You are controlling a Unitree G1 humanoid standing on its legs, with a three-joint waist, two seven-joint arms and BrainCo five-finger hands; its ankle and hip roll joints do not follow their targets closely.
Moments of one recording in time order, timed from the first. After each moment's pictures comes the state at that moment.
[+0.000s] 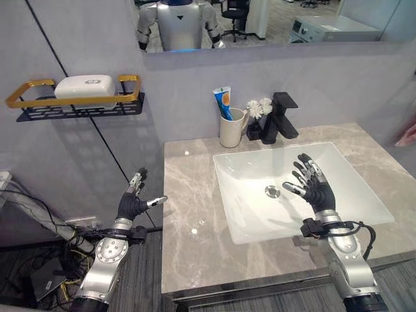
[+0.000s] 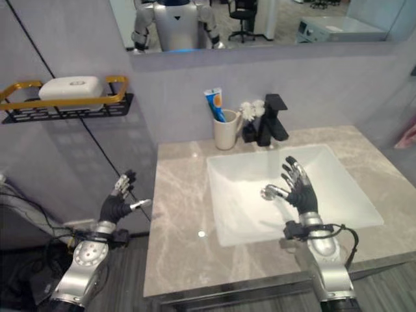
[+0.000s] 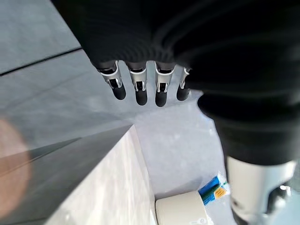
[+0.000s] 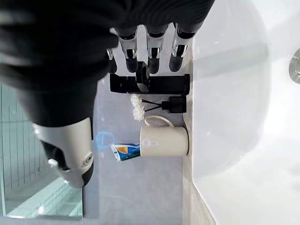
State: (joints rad) left arm 0.03 0.42 -0.09 0.06 -0.23 -0.17 0.08; right arm 0.03 -0.43 -0.02 -0.03 0.39 -0.15 -0.01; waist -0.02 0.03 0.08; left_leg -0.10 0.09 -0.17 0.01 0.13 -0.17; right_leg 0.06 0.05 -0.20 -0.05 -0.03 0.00
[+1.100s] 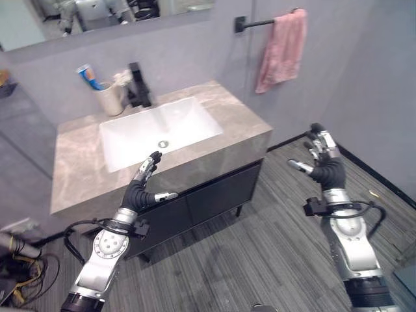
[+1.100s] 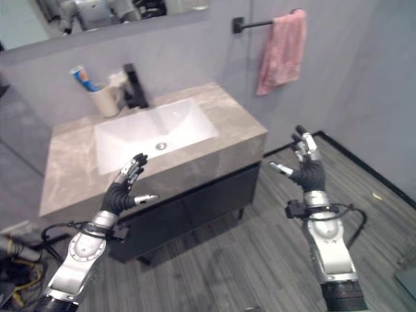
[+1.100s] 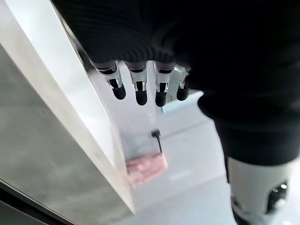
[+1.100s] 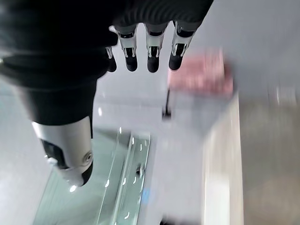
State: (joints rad) left arm 0.01 0.39 -0.13 -0.10 -0.19 -0.21 0.05; right arm -0.07 -0.52 -0.03 -0.07 0.26 -0.16 -0.10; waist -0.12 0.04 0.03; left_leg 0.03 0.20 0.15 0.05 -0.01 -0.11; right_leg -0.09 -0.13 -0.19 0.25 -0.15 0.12
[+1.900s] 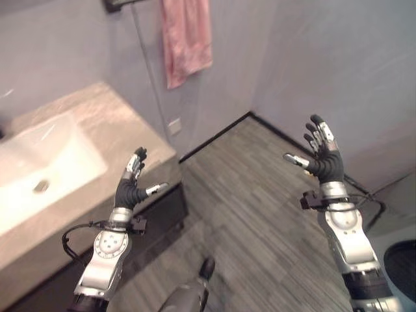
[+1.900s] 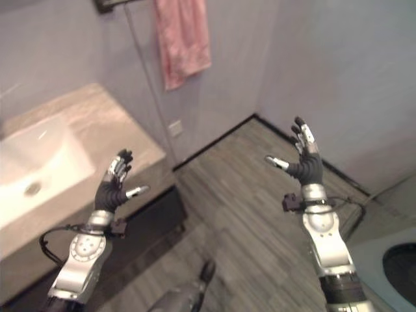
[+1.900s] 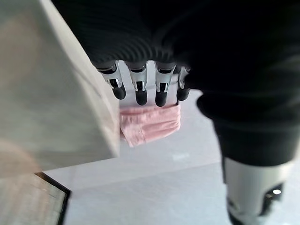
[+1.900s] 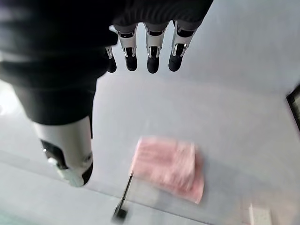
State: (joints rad) left arm 0.01 0.43 -0.08 -0.06 -0.22 -0.21 0.15; right arm -0.08 -0.42 0.04 -0.10 0.21 -0.18 -0.17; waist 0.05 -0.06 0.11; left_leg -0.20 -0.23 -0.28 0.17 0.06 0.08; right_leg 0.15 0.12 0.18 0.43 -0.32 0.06
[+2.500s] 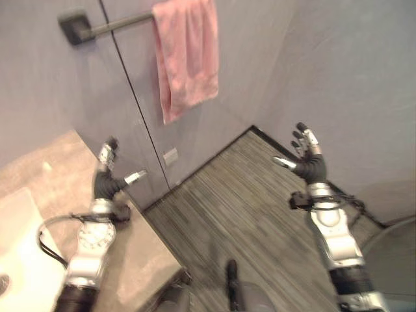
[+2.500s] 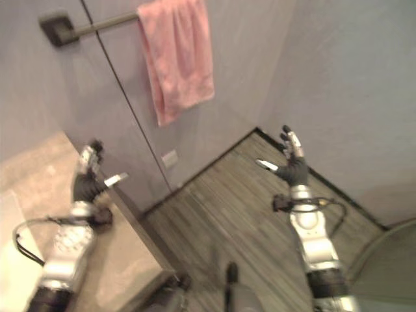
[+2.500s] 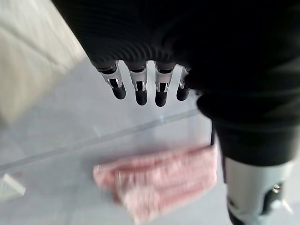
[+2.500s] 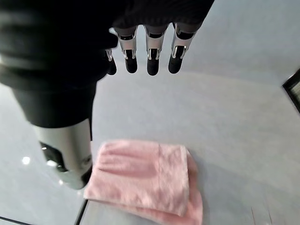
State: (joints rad) left arm -0.04 0.49 0.03 0.01 -0.19 -0.23 0.24; right arm -0.19 -0.37 0.06 -0.01 0.18 -0.14 -0.13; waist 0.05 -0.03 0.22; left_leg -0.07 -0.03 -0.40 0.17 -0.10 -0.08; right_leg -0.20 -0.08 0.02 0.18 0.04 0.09
